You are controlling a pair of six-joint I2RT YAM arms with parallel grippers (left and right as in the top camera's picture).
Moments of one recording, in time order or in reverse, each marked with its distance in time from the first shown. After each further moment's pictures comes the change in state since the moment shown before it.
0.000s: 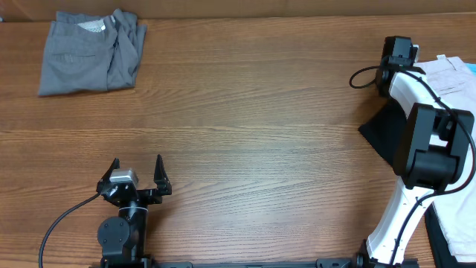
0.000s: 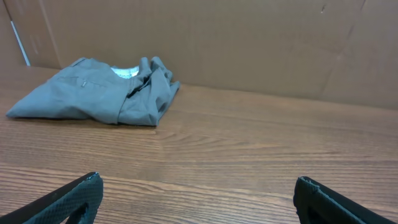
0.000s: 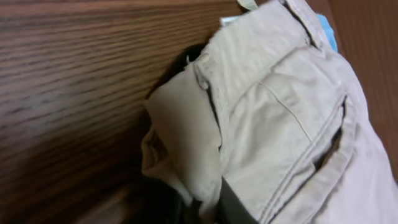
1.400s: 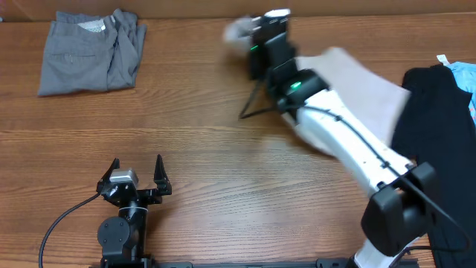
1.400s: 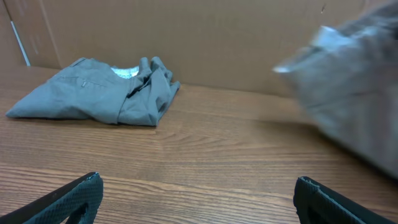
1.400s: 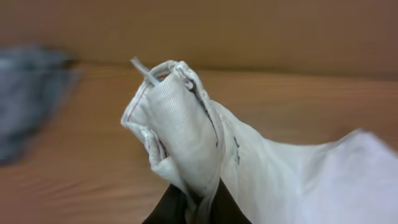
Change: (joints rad) left arm 0.000 0.000 0.000 0.000 0.000 0.000; right arm 0.780 -0.397 0.000 0.025 -0.348 0.419
